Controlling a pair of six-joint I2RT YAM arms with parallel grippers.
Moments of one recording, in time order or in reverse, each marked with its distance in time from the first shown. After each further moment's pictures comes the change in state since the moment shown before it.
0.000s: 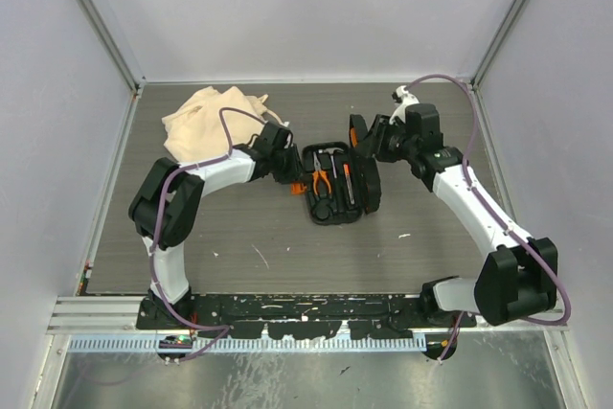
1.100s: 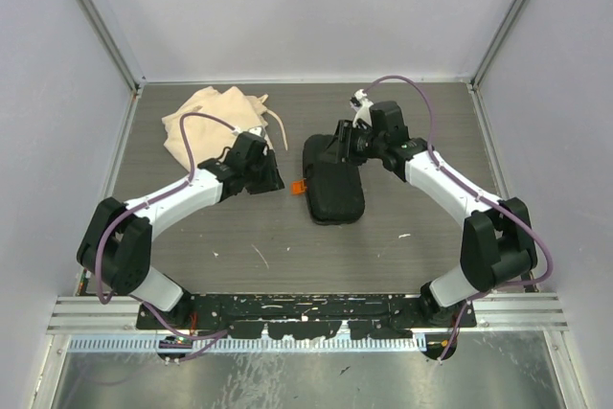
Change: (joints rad) left arm 0.008 -0.390 -0.235 -0.129 -0.208 0.031; right arm 0.158 0.203 0.082 0.076 -0.191 0.068
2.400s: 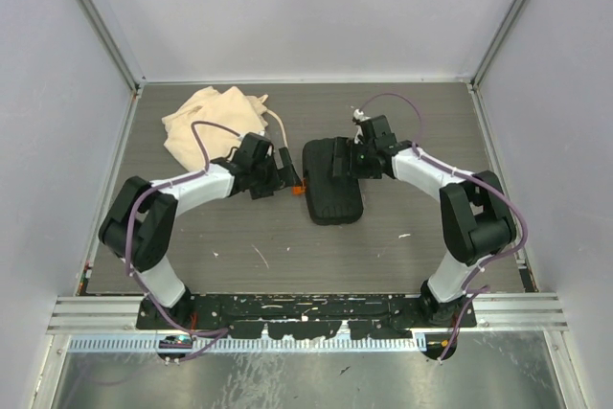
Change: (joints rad) left arm 0.035 0.162 0.003 0.130 0.117 -0.111; right arm -0.007 0.187 -0.017 -0.078 0.288 -0.102
